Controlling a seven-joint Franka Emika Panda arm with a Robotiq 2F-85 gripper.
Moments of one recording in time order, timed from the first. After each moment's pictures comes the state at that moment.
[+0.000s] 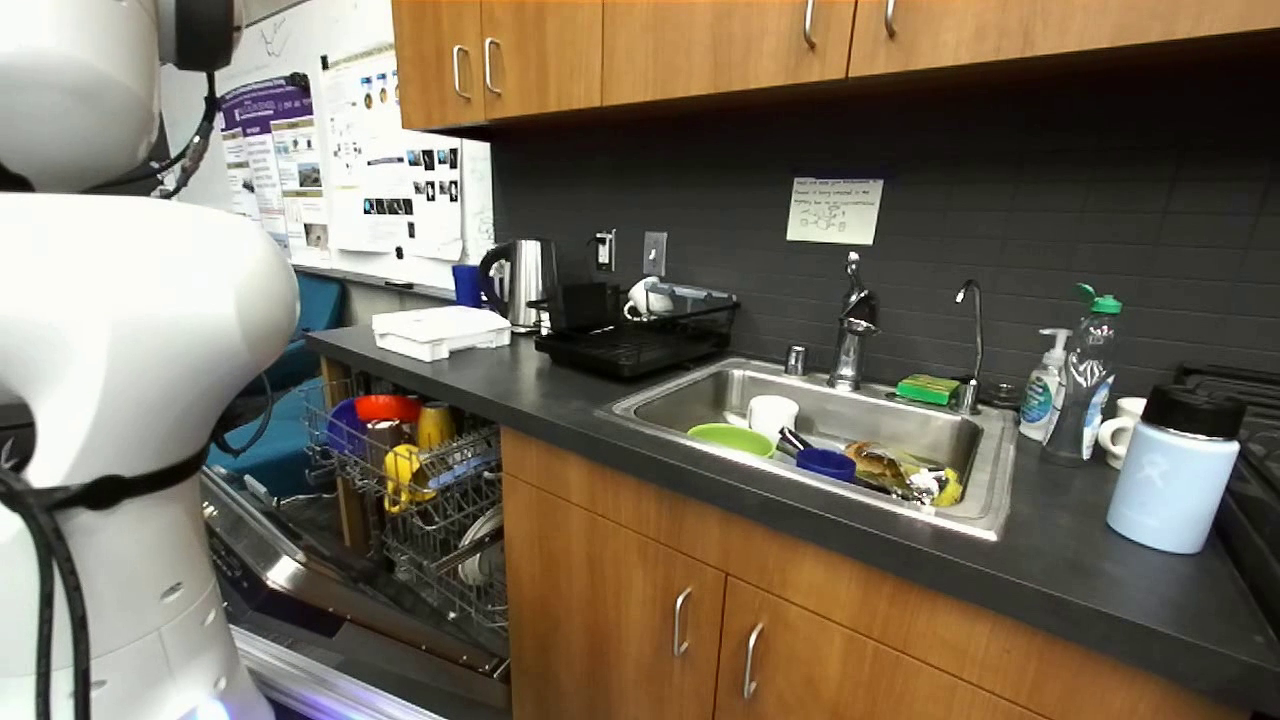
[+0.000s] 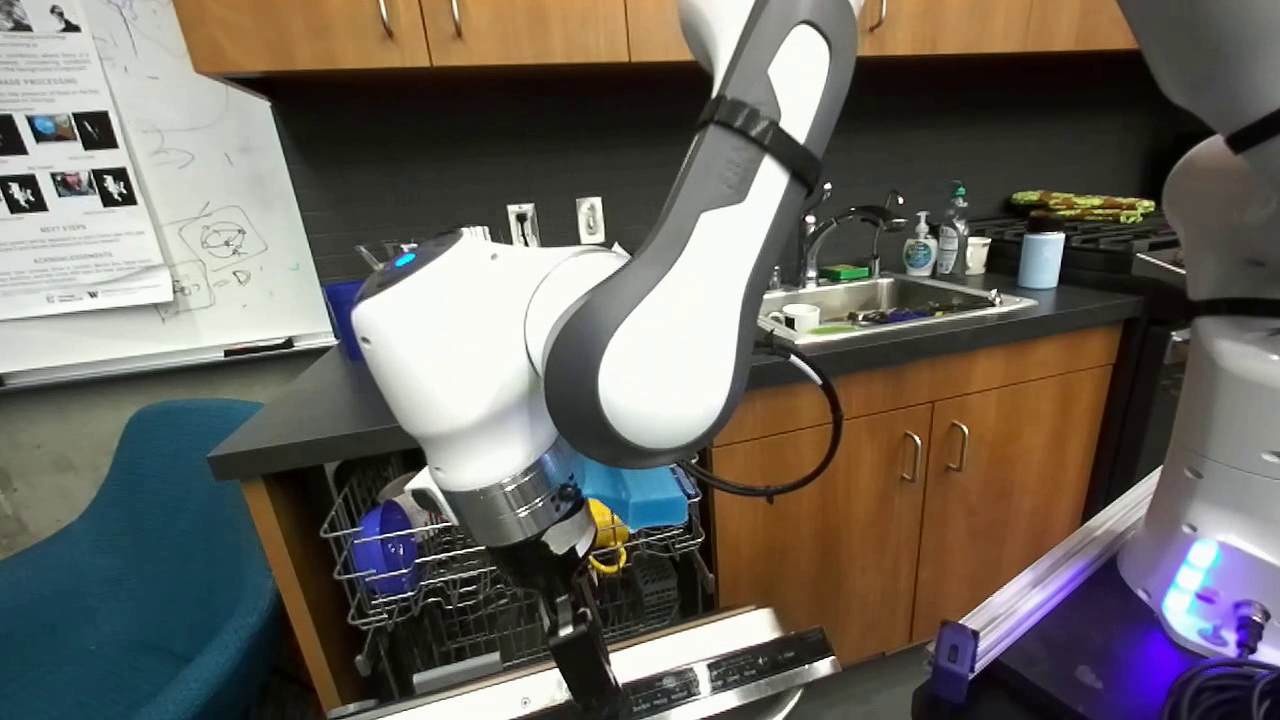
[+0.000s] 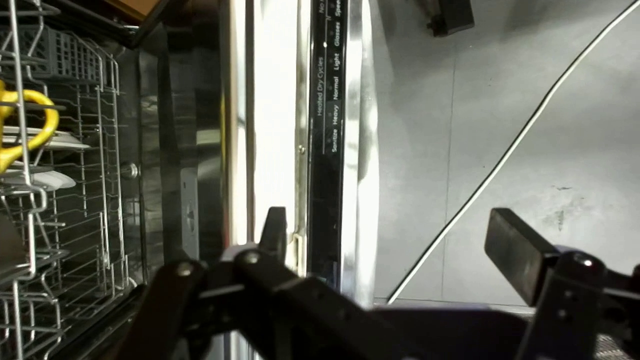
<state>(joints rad) 0.76 0.53 0.35 -2.04 -0.43 2.31 0.13</state>
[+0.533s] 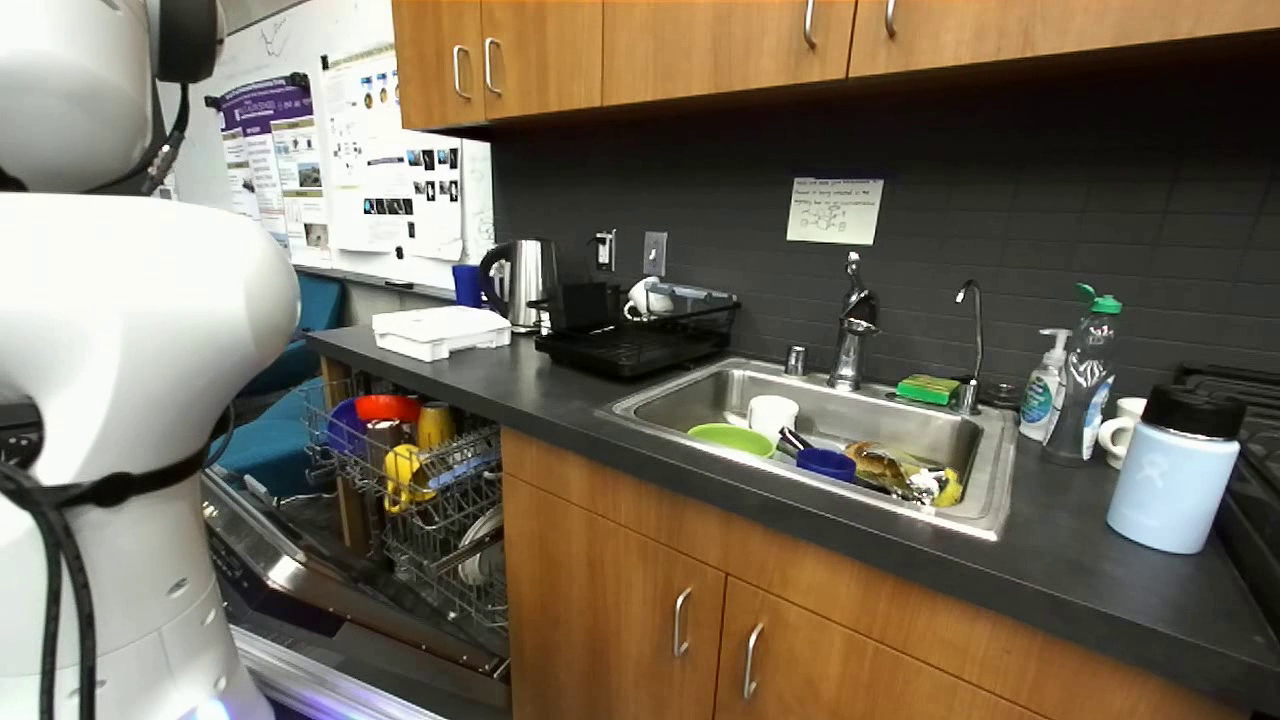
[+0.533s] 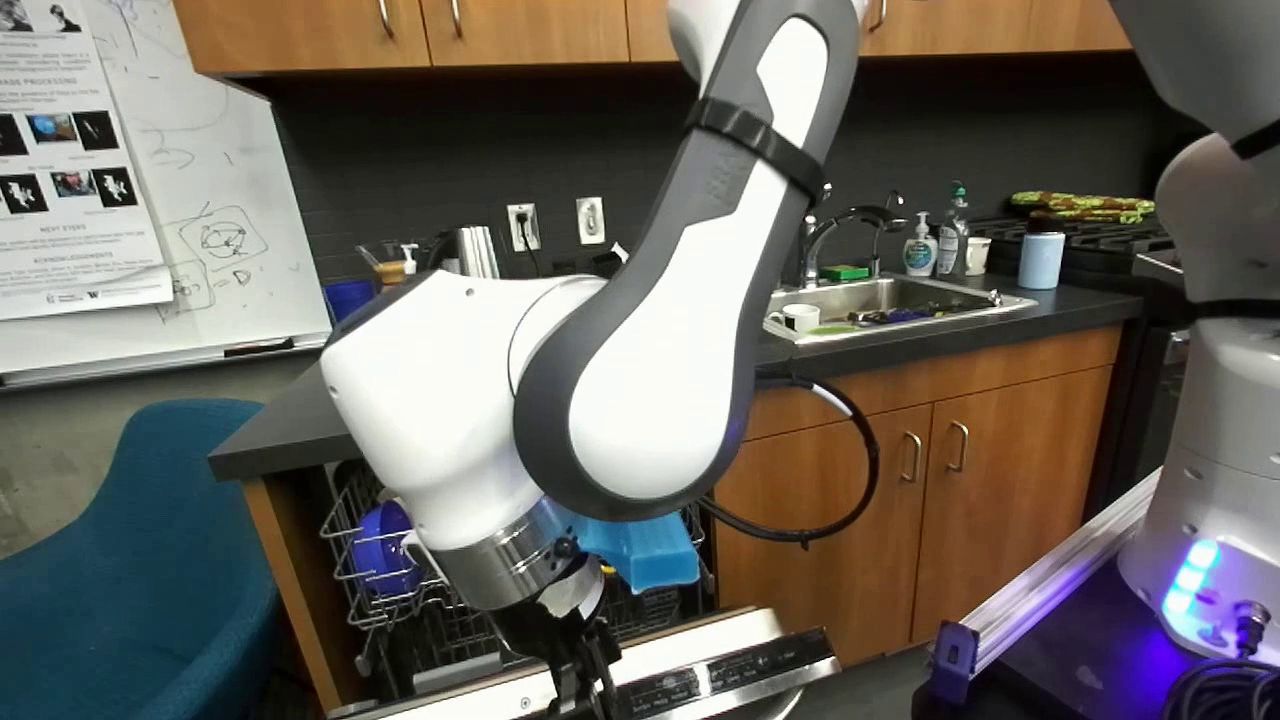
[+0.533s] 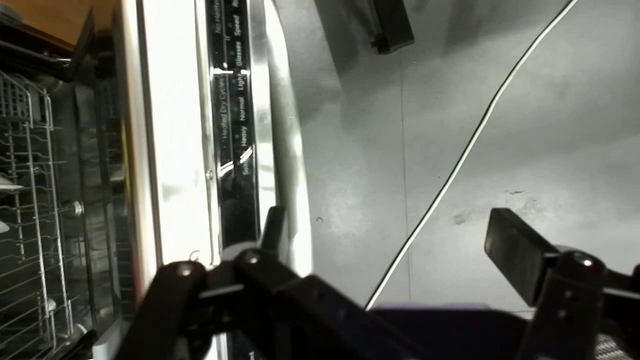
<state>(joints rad) 0.83 0.57 0.35 -2.01 -0.30 2.27 0.15</state>
